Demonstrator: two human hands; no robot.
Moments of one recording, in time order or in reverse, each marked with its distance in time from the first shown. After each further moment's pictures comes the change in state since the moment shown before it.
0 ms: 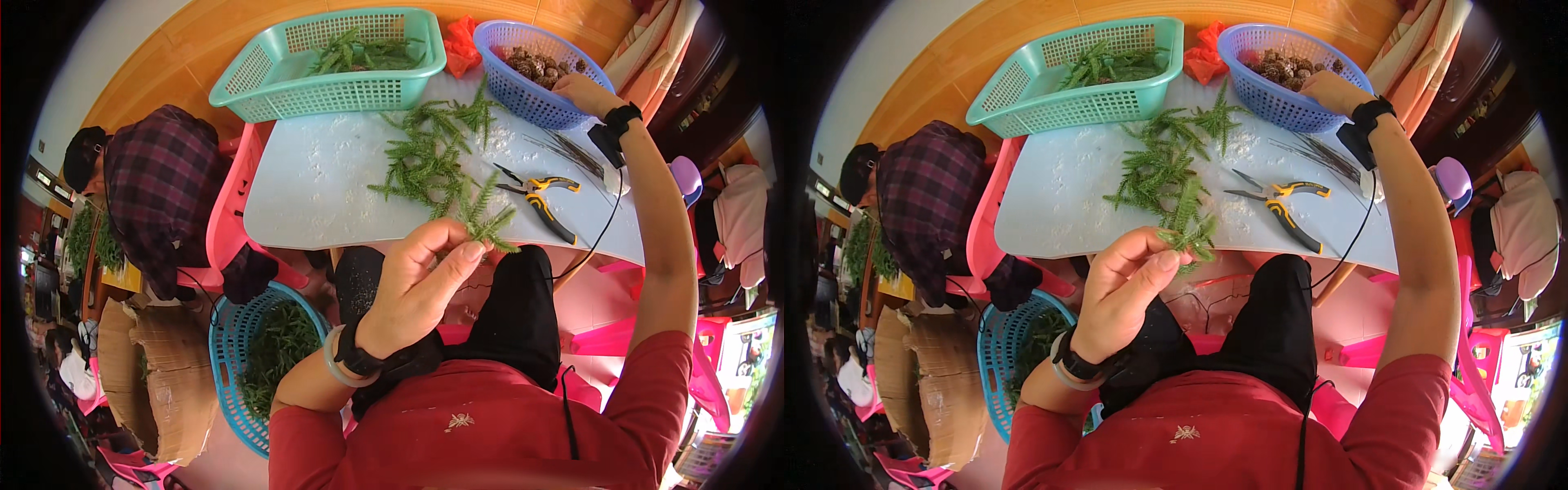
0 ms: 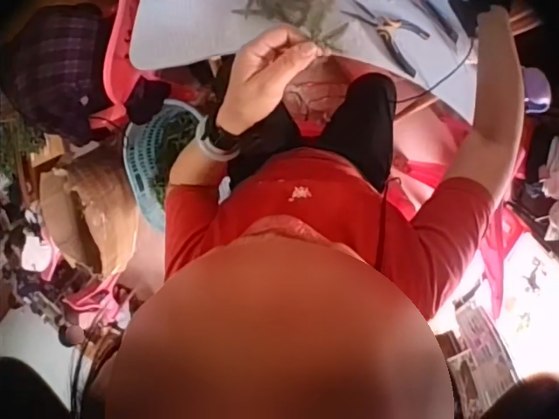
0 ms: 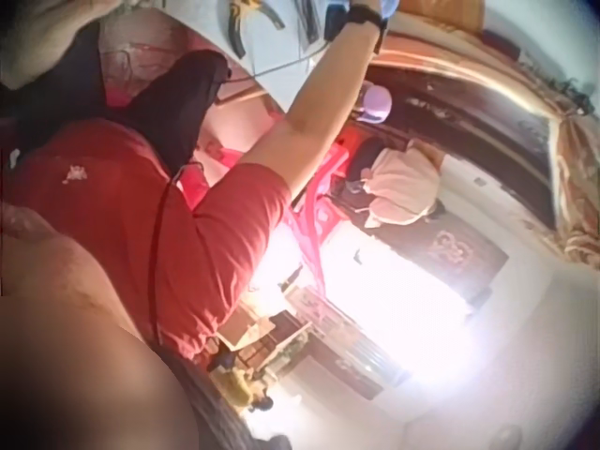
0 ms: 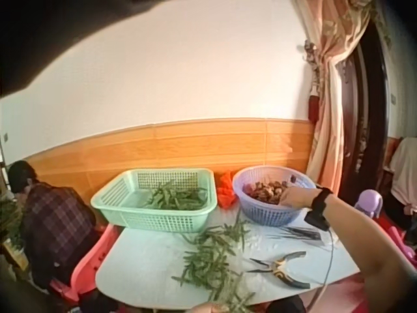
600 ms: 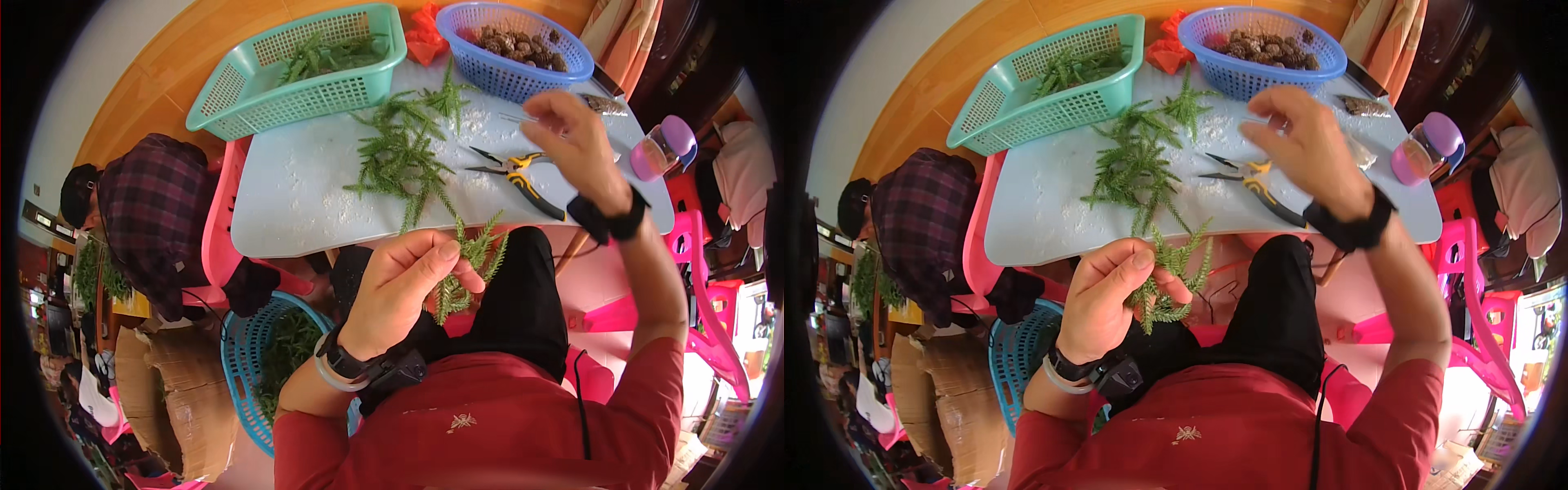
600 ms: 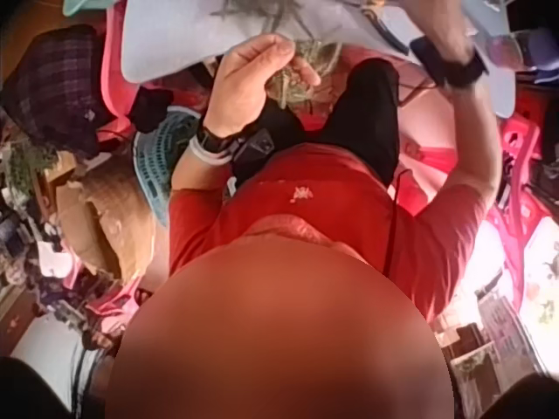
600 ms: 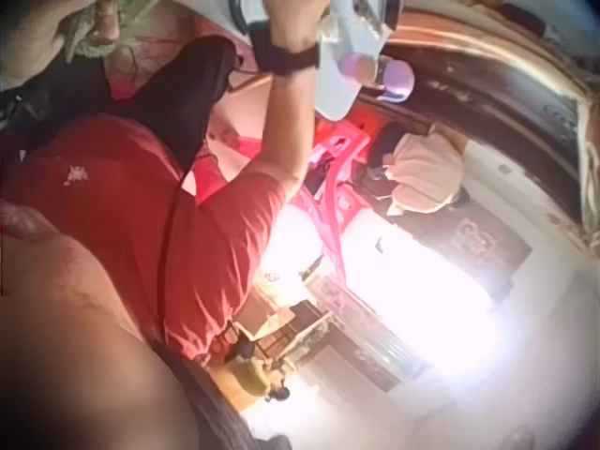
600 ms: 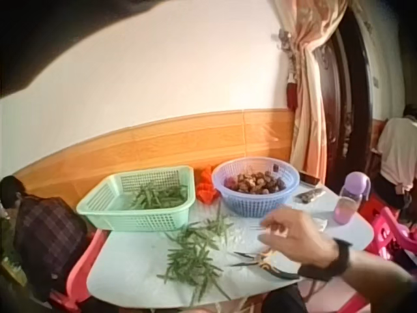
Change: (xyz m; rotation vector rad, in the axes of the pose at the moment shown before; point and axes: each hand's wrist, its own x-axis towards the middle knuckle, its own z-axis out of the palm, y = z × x) left_hand -0.002 0.006 0.008 -0.089 -0.054 -0.273; right_hand -0.068 -0.193 -0.046 0.732 0.668 0.466
